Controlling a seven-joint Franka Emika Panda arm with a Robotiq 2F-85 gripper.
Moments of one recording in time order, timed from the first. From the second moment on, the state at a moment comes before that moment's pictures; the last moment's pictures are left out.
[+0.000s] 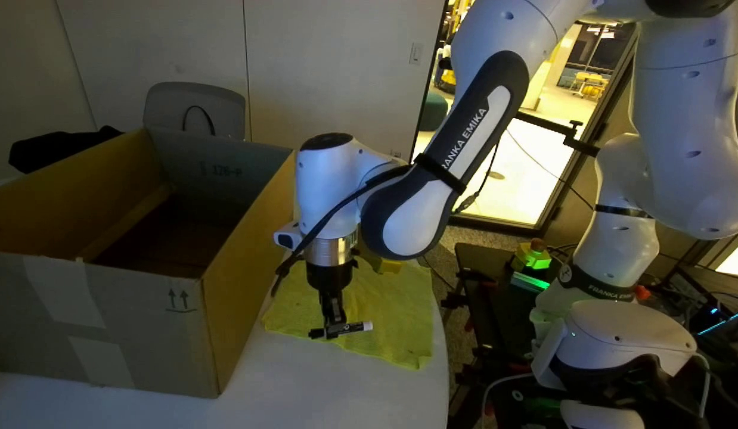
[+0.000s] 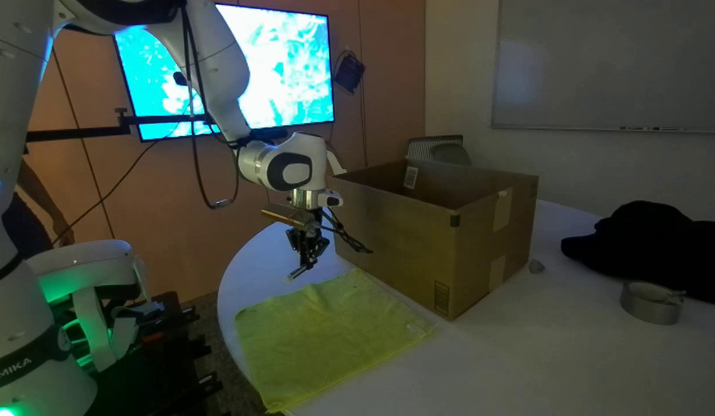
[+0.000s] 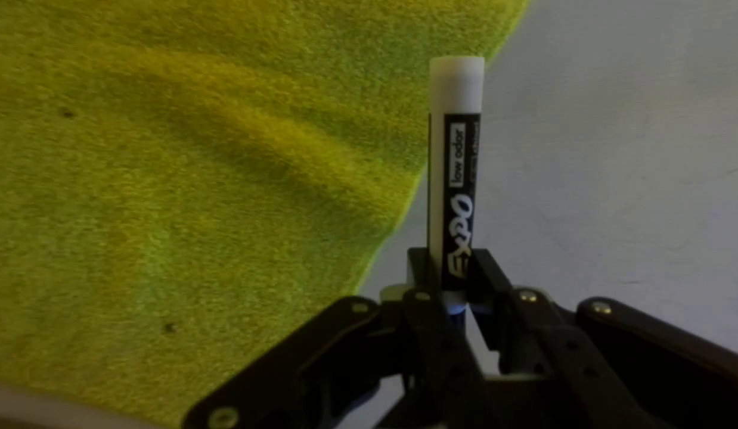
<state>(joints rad) 0.12 0.45 0.16 -2.20 0.00 2.57 -0.18</state>
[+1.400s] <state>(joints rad) 0.06 0.50 -0.02 -2.29 -0.04 2.68 -0.04</state>
